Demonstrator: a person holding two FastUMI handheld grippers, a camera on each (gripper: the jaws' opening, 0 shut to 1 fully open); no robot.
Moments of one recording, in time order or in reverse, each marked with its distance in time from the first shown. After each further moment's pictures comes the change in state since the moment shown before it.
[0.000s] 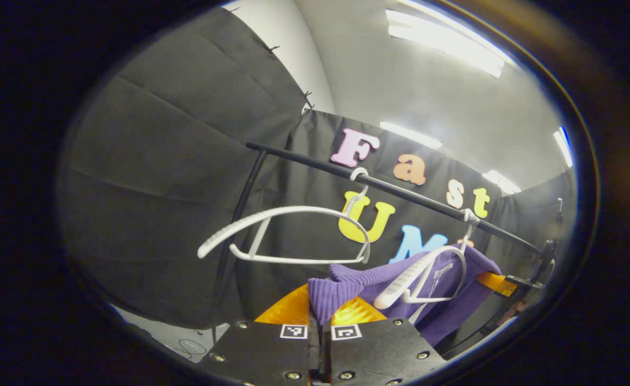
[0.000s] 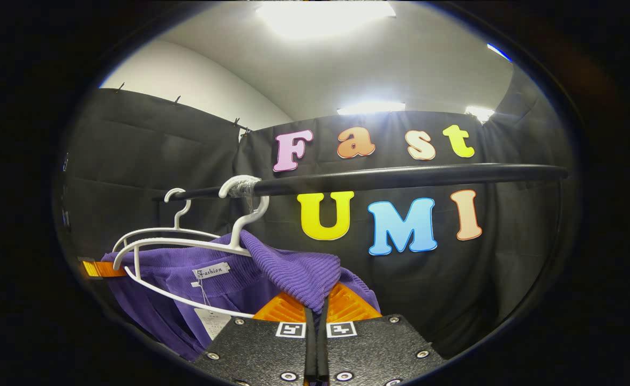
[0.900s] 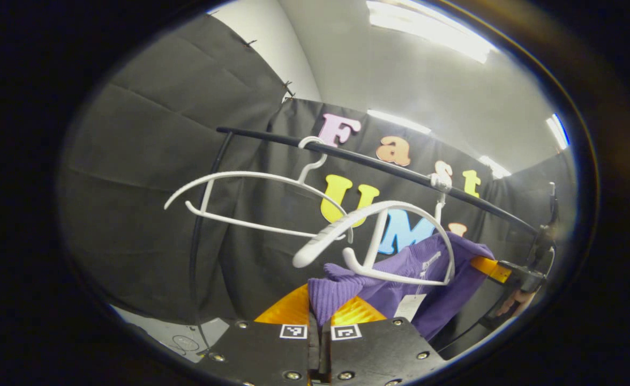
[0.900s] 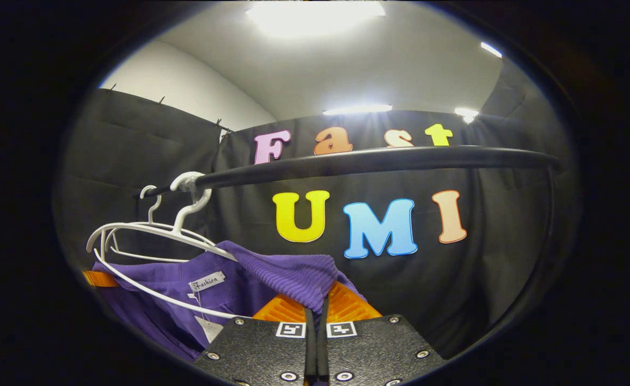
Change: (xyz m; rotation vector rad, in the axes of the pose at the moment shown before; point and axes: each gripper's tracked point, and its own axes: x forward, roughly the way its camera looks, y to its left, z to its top) left arm 0.023 -0.093 -0.059 0.074 0.046 -0.035; right arm 0.015 -0.064 -0.004 0.012 -0.012 -0.091
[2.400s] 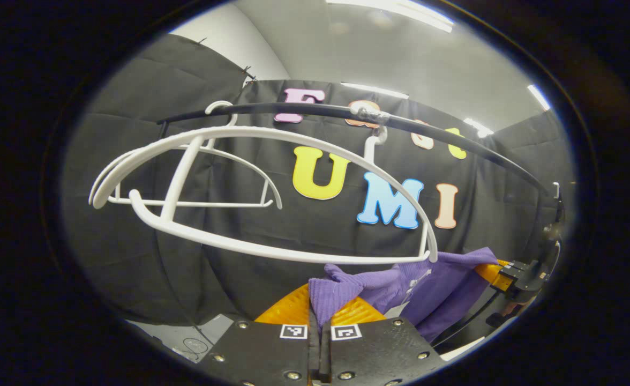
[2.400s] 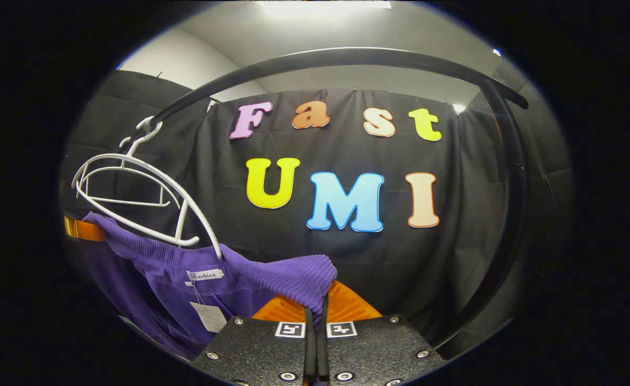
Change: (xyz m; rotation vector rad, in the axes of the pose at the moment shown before) left arm 0.033 -0.126 -0.068 0.135 0.154 -0.059; right arm -0.022 -0.135 -0.087 -0.104 0.128 -0.067
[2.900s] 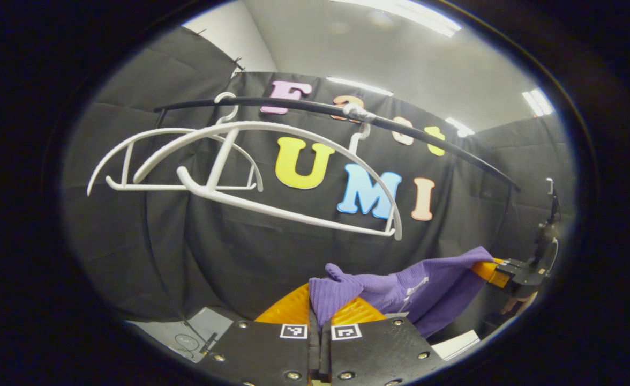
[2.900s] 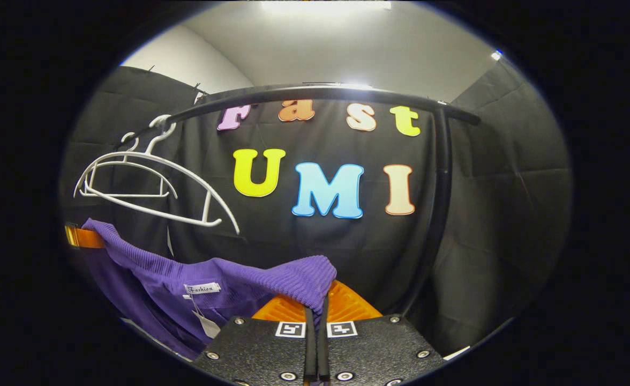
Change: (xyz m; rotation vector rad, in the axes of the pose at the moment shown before) left arm -0.061 0.010 -0.021 0.001 0.045 -0.171; right arm -0.098 0.021 -0.002 -0.001 0.071 -0.148
